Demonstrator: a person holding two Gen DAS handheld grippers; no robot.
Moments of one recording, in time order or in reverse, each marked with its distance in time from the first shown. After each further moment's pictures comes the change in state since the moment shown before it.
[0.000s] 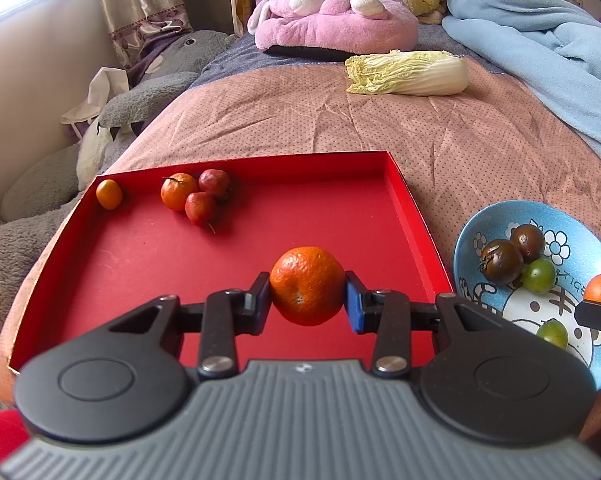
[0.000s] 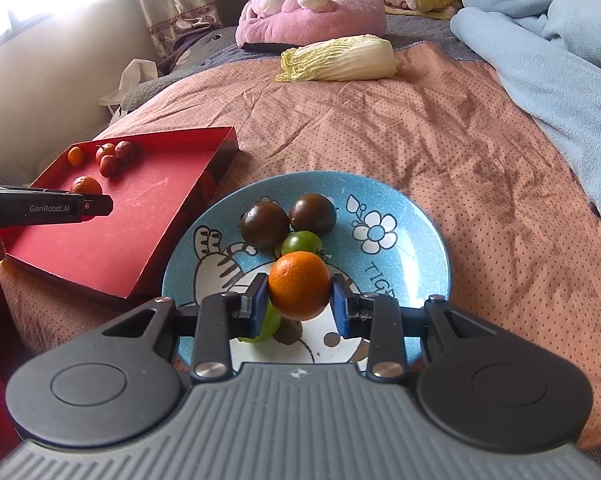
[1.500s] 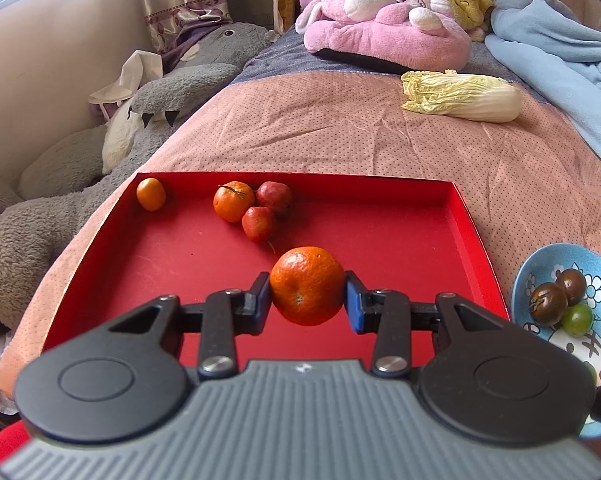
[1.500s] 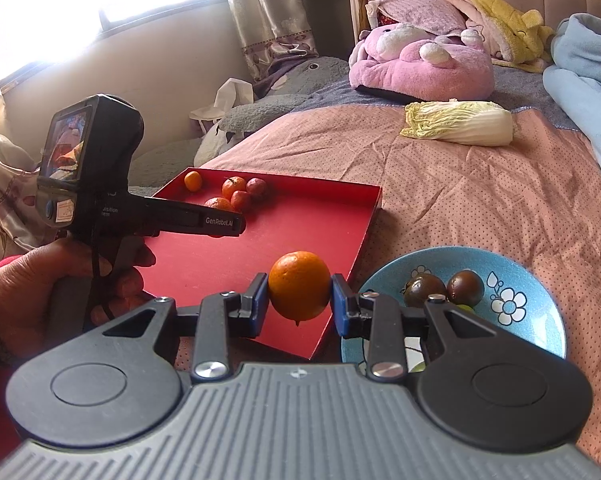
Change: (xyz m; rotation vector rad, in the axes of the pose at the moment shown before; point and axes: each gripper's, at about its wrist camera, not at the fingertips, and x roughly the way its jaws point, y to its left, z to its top) left arm 0.010 0.044 0.019 -0.095 0.004 0.046; right arm -0.037 0.098 0.032 -0.126 -0.084 0.215
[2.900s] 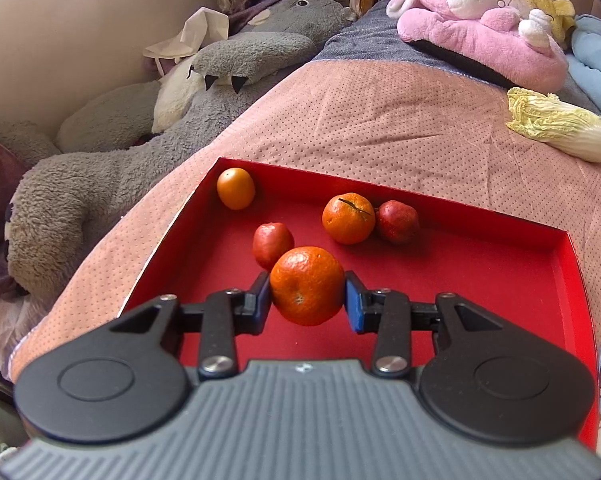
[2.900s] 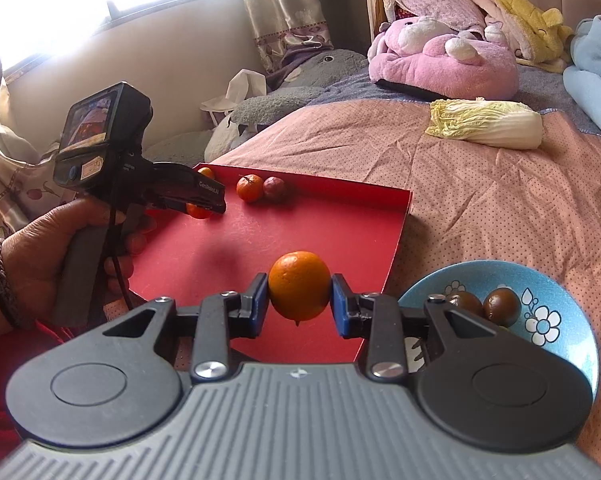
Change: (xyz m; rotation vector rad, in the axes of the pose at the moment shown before) left arm 0.044 0.073 0.028 -0.160 0.080 0.123; right arm 0.034 0.018 0.015 -0.029 0.021 0.035
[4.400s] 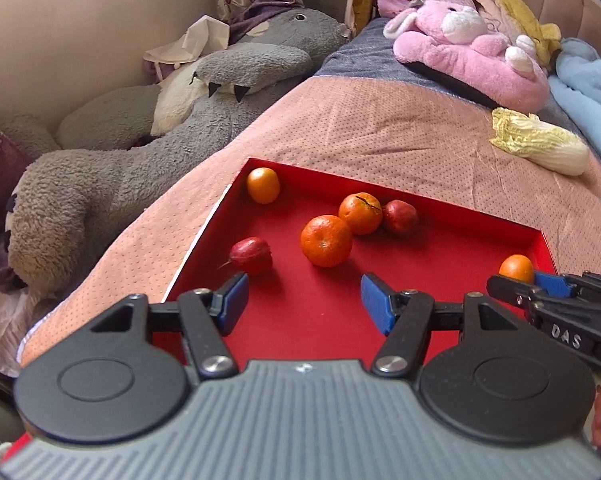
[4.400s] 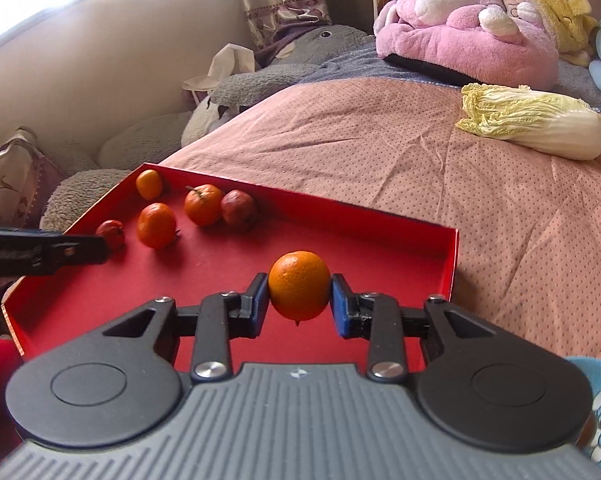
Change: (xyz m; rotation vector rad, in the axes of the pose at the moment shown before) left arm -0.030 0.030 -0.013 -0.016 -0.035 -0.078; right arm 0.148 -0.012 0.045 -0.015 0.064 -0.018
